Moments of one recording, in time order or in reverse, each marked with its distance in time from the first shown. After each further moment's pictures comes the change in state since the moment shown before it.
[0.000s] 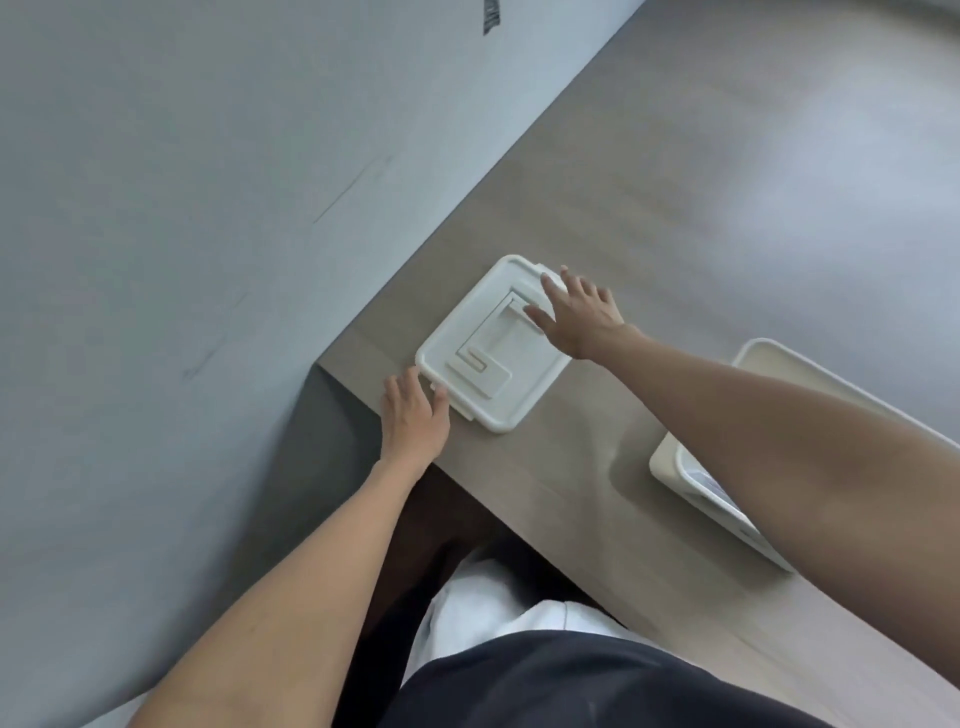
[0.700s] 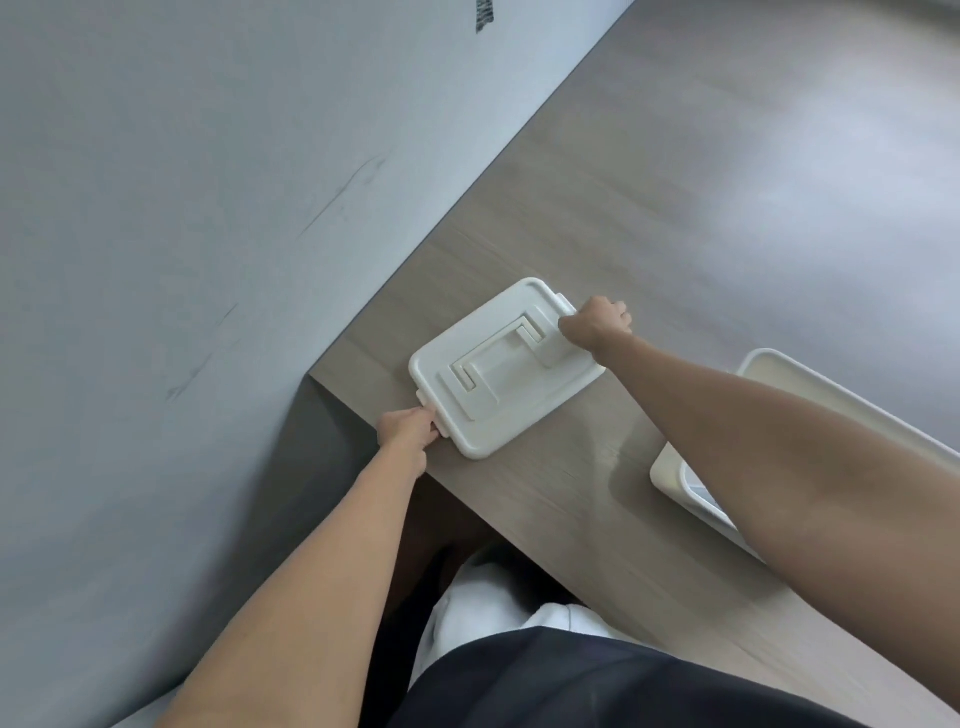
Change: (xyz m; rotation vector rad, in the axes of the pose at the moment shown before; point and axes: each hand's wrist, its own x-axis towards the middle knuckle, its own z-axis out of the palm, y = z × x) left_hand 0.030 0.001 0.012 -0.906 -0.042 -0.759; right_hand 0.018 0.009 0.003 0.567 -0.036 0.599
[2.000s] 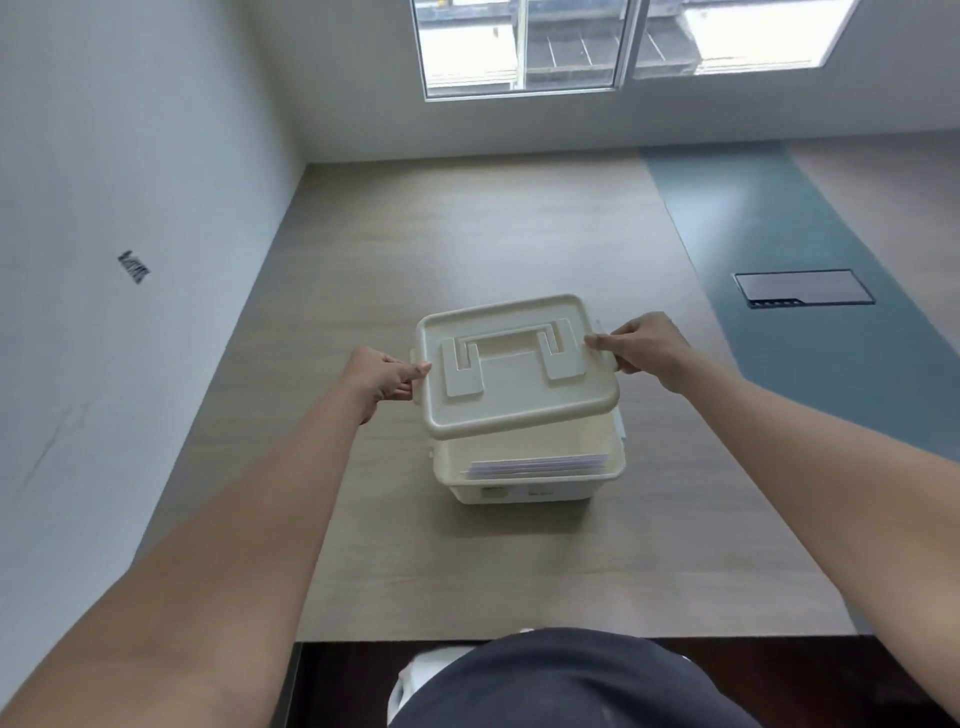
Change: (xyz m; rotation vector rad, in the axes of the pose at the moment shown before) left_hand -0.213 0.064 0.203 0.774 -0.769 0.749; right_hand -0.188 0.323 -0.210 0.715 0.473 0.093
